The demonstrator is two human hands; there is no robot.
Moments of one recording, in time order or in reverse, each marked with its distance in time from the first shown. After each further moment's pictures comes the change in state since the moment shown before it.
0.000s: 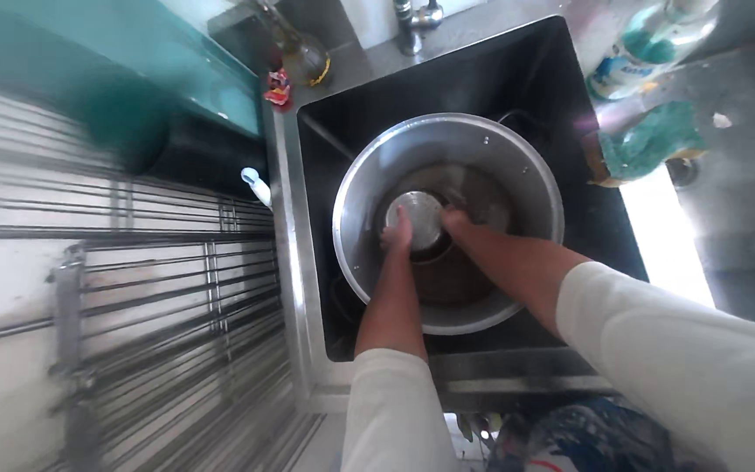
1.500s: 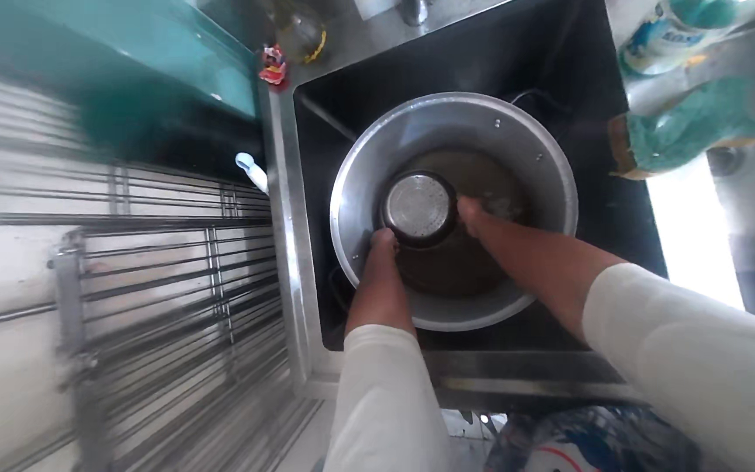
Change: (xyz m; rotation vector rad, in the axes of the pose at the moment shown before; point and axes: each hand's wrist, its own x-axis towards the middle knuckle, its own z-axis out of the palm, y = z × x) left_hand 0.028 -0.038 -0.015 -0.089 -0.014 -0.216; right_hand 0.019 0.024 -0.003 0.666 0.012 0.160
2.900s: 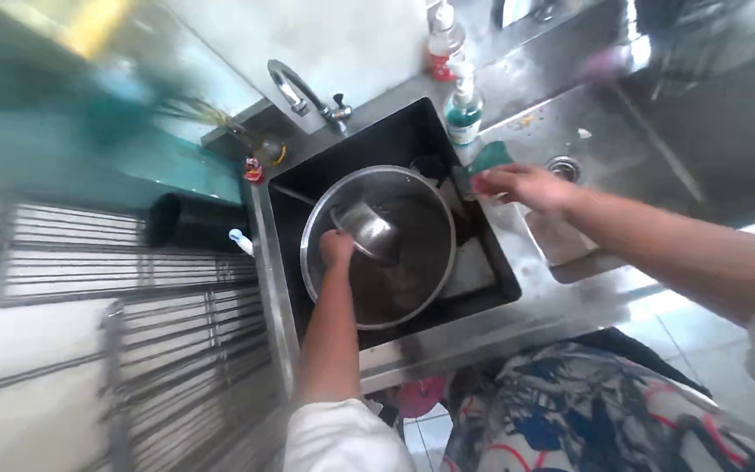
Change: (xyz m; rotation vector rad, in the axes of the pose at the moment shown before) left_hand -0.183 0.073 -0.033 0.456 0.262 0.647; right_hand -0.236 -0.058 -0.295 -0.168 -0.214 -0.645
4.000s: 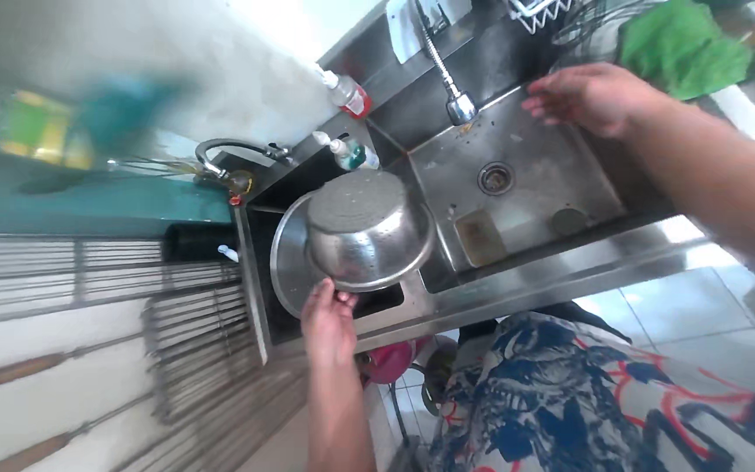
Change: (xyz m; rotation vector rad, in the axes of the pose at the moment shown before) left_hand -0.353 0.200 0.035 -1.209 0.140 -0.016; right_hand -0.070 0.025 -0.351 0.195 0.214 -0.102
